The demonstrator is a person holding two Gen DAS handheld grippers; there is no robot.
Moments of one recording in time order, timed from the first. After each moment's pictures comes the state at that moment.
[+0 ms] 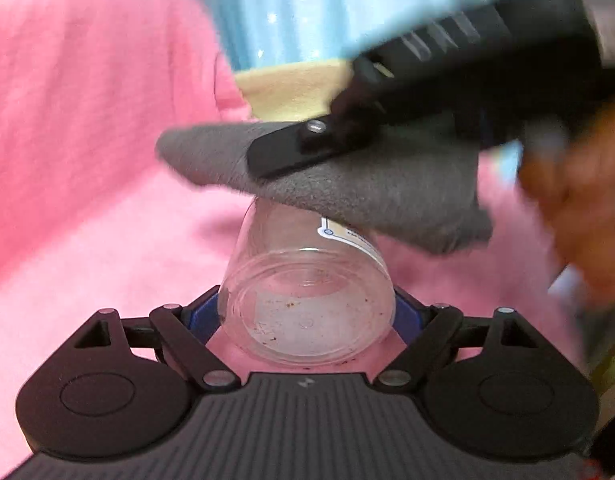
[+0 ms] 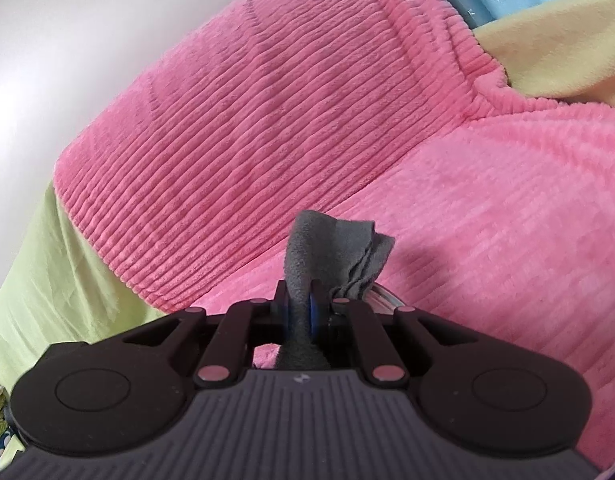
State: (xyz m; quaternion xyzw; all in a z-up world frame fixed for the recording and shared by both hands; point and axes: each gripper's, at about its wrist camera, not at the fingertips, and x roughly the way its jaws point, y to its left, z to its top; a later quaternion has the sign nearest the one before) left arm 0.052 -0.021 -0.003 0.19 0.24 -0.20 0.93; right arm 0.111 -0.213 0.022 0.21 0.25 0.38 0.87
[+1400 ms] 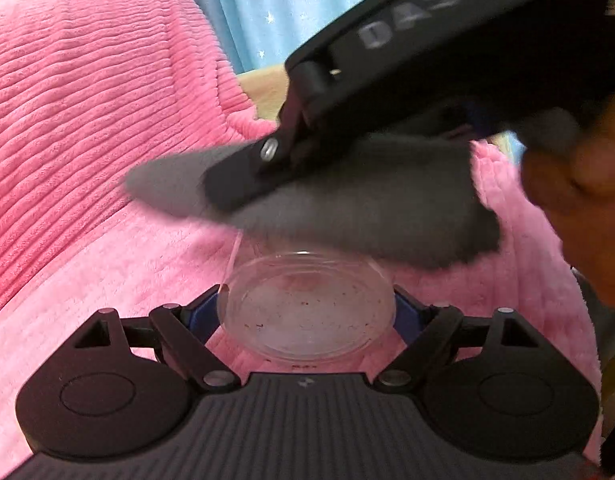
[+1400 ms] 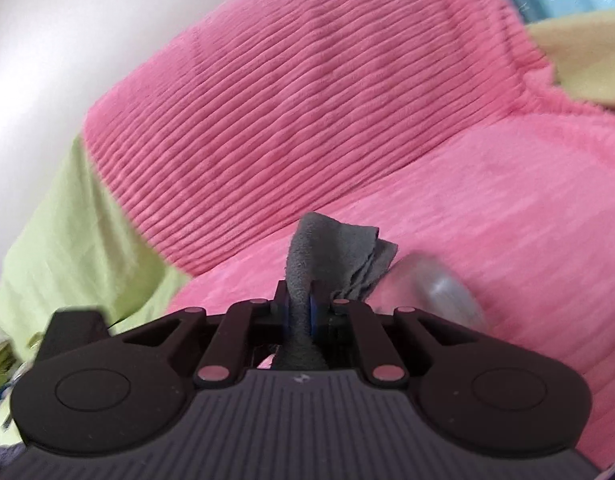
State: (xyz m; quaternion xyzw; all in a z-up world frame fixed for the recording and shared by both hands) left arm 0.065 -0.023 -0.007 0.16 0.25 -0.20 0.93; right arm 0.108 -0.194 0.022 0.16 0.25 0.39 0.87
